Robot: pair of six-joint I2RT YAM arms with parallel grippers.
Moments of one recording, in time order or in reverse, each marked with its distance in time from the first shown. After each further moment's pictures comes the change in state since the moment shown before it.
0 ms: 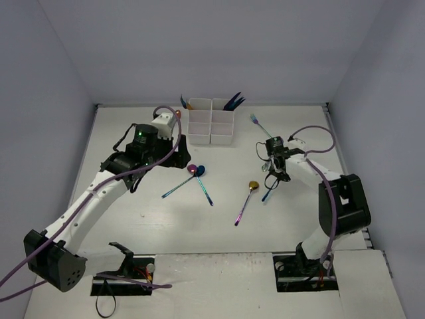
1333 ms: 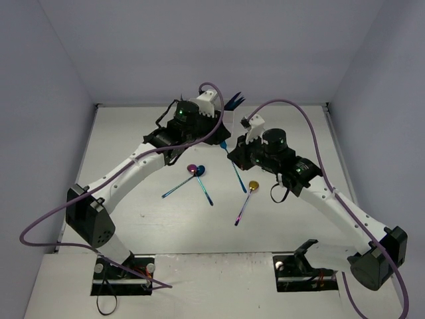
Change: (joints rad) left arm -0.178 0.403 0.378 0.261 0.174 -0.092; right arm 0.324 -0.460 0.102 0.237 -0.665 -0.628
